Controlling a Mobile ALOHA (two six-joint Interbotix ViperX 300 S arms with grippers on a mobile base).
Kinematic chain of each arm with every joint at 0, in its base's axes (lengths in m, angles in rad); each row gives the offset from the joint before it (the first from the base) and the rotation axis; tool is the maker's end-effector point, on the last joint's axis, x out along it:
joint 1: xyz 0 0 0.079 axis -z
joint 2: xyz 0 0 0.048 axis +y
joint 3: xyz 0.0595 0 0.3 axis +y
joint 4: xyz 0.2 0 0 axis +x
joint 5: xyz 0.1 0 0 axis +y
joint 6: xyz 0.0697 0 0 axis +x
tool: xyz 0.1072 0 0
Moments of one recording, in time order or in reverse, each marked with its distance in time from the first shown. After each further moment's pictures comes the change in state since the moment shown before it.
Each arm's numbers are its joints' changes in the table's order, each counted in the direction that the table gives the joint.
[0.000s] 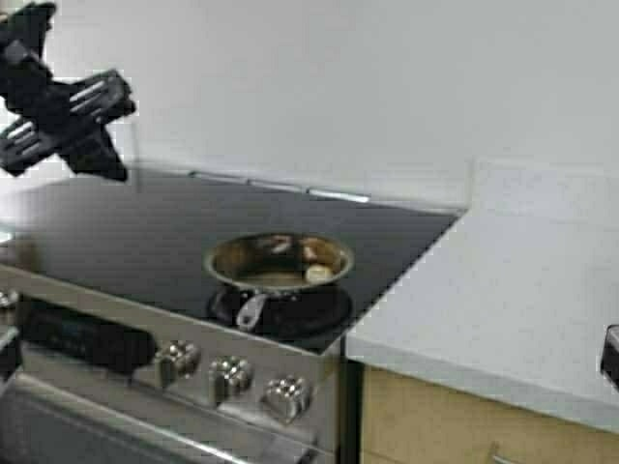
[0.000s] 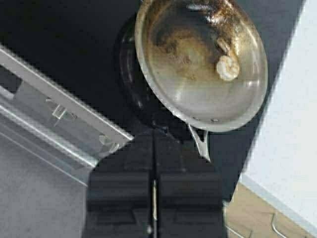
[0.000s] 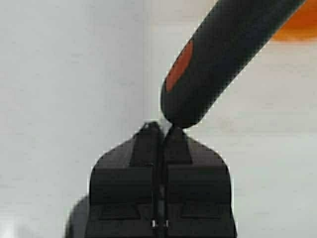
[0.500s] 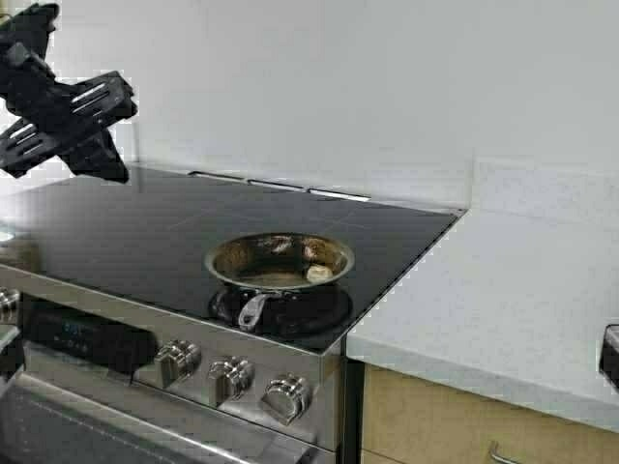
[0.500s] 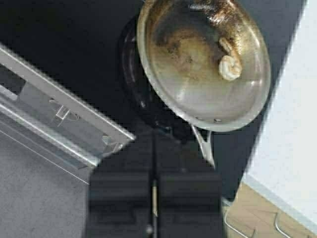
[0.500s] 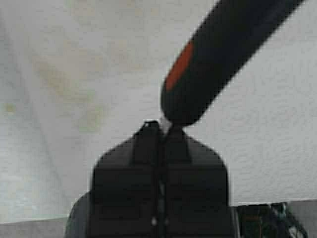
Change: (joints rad) left arm -0.005 0.005 -0.003 0.011 0.000 0.003; right arm 0.149 0.368 -0.080 -0.127 0.067 0.057
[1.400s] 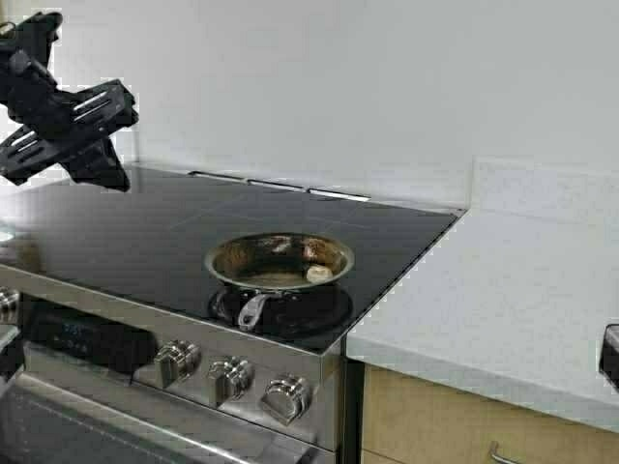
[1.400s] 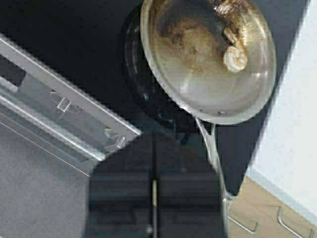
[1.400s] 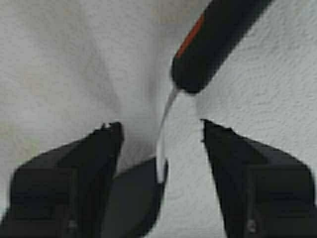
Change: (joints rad) left arm 0.003 0.021 0.002 0.005 0.000 -0.002; right arm 0.067 0.281 -0.202 -0.009 0.127 0.029
